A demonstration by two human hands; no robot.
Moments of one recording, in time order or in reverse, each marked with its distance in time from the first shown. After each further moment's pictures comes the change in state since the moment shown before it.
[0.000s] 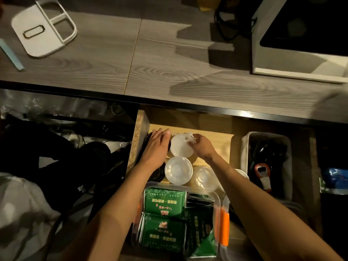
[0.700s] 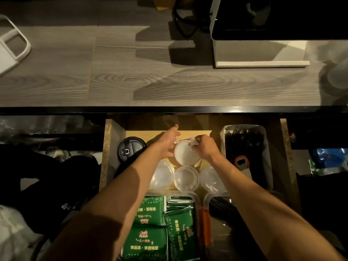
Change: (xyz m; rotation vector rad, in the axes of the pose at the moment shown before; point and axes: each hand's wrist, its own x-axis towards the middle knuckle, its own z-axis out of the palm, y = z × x) left_hand 0.047 0.090 0.072 -0.429 -0.296 -0.398; right_hand -0.002 0.053 -0.065 -0.169 0.105 0.054
